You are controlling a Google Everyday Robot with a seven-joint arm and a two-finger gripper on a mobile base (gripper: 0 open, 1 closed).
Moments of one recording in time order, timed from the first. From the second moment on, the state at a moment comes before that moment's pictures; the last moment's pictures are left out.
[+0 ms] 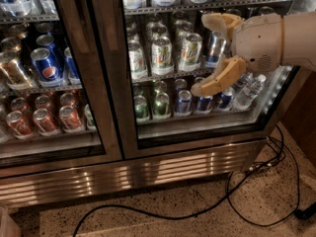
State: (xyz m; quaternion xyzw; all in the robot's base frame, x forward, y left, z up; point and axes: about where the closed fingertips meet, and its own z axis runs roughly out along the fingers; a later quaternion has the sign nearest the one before) arm 0.512 -0.078 0.997 -0.56 0.58 0.25 0.53
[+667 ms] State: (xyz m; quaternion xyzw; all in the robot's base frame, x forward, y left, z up) arm 0.538 -0.012 0.995 -0.58 0.50 0.33 0.55
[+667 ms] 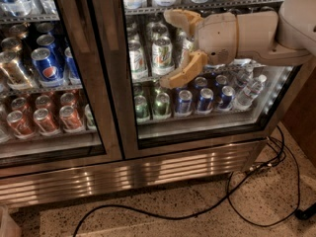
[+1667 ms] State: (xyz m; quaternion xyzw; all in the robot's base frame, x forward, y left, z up) arm 0.550 0.026 1.016 -0.60 0.46 0.35 0.55
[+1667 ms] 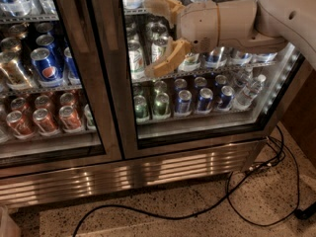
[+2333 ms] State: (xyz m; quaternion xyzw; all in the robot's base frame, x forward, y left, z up) arm 0.552 0.049 1.030 -0.61 0.44 0.36 0.55
